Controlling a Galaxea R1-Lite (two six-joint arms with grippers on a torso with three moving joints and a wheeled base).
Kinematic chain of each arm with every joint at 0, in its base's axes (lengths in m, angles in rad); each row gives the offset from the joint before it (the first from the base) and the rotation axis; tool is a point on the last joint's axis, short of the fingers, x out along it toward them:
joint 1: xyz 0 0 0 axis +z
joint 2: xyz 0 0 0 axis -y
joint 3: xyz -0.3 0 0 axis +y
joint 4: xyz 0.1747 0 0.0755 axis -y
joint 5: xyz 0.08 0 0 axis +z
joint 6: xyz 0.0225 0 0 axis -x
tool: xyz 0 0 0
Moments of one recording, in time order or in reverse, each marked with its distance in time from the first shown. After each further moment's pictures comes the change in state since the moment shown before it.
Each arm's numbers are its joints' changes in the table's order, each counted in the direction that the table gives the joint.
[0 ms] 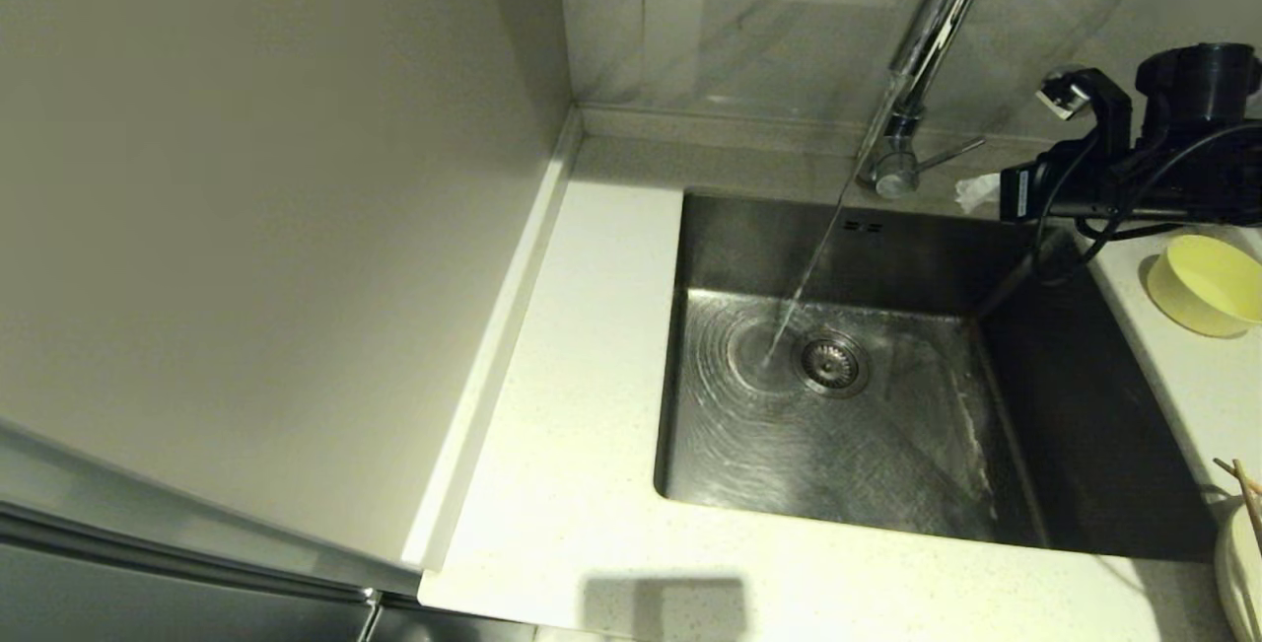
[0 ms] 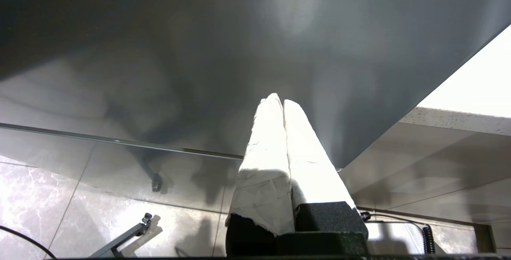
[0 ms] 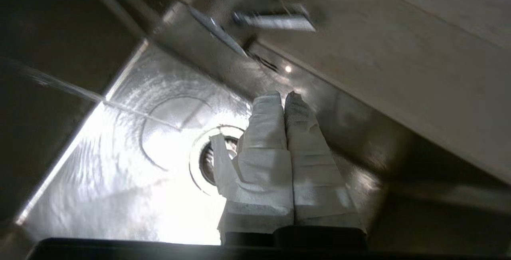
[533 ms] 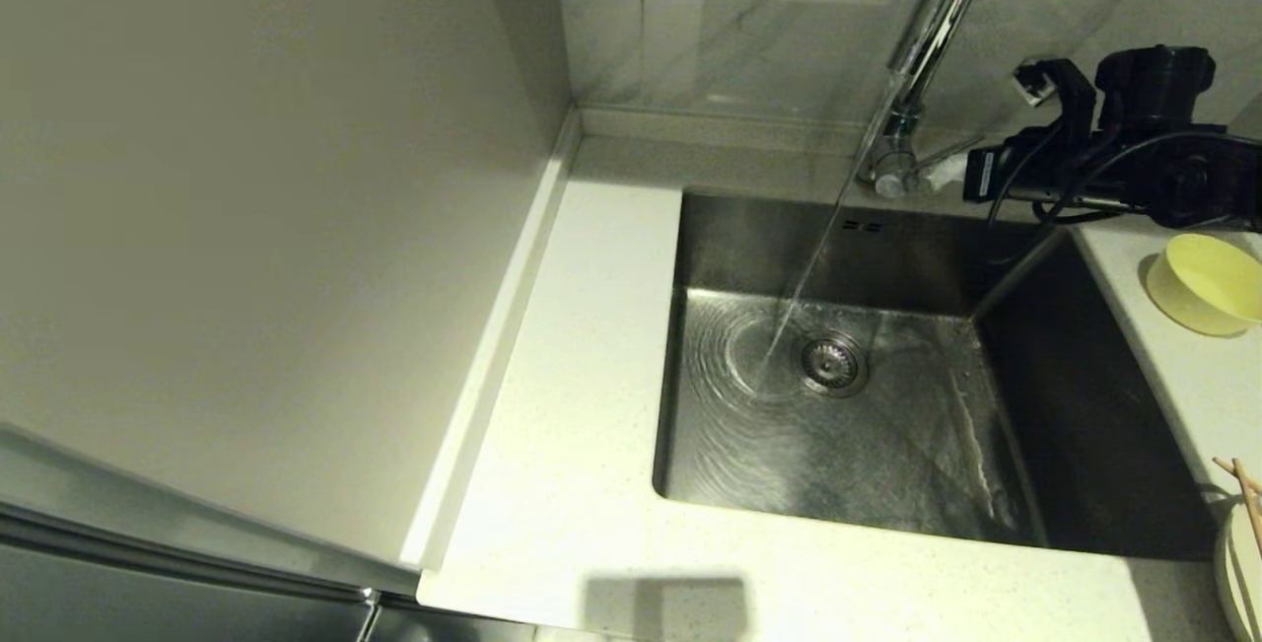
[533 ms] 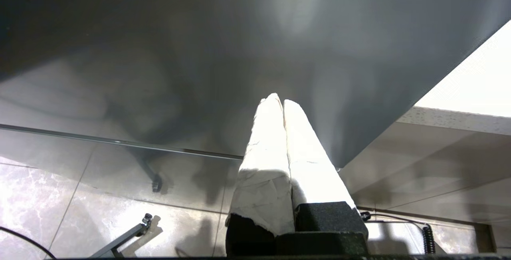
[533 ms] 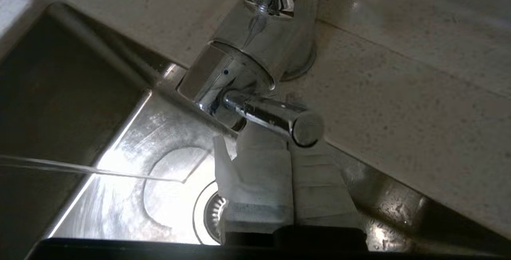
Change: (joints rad) left arm 0.000 0.000 0.000 0.000 0.000 0.000; right arm 0.050 -0.116 -0.137 0.116 -0.004 -0.109
